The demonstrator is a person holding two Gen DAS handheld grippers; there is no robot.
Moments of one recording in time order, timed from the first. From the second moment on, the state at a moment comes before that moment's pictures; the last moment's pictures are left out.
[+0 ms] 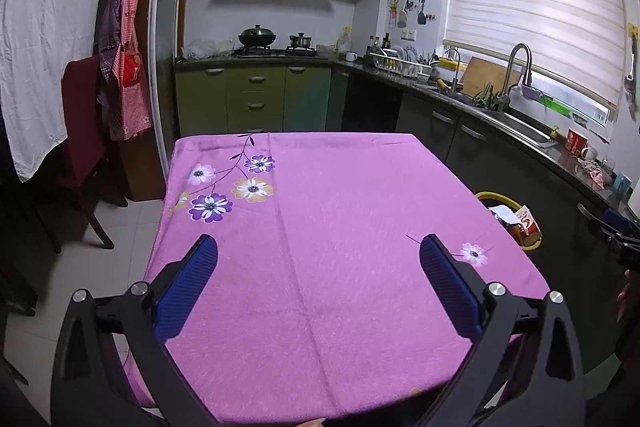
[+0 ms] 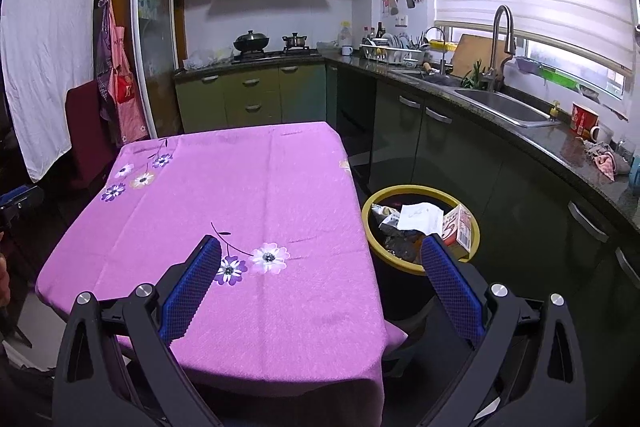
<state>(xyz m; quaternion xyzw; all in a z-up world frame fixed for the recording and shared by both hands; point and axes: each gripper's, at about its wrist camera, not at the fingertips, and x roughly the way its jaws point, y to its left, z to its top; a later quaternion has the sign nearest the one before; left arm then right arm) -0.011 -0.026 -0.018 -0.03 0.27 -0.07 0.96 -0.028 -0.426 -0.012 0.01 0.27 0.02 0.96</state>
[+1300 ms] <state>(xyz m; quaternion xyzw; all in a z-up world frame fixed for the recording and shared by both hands) -0.010 -0.037 -0.022 -0.02 0.28 -0.09 0.96 -0.026 -0.432 -0.017 0.01 0.27 0.02 0.96</state>
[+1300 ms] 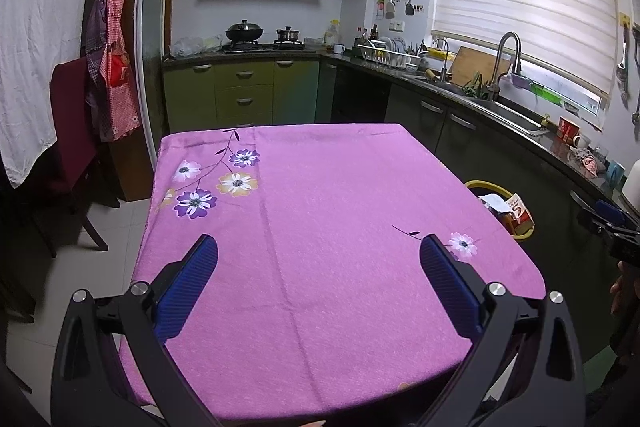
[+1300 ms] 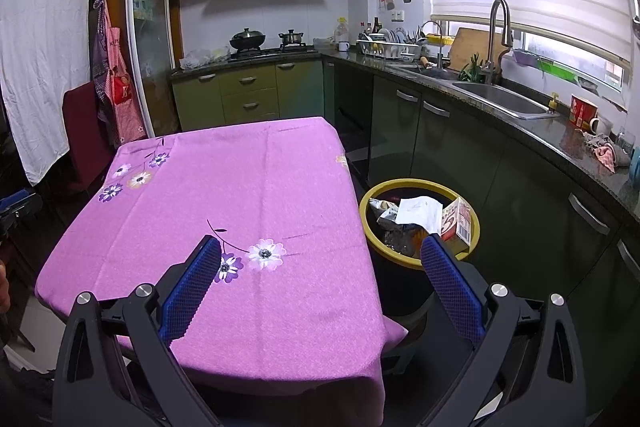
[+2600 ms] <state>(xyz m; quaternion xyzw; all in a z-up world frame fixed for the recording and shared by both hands) -0.001 -0.044 -0.027 -0.01 0.29 -0.10 0.95 -0.018 -0.432 -0.025 0.02 0.28 0.02 0.96</state>
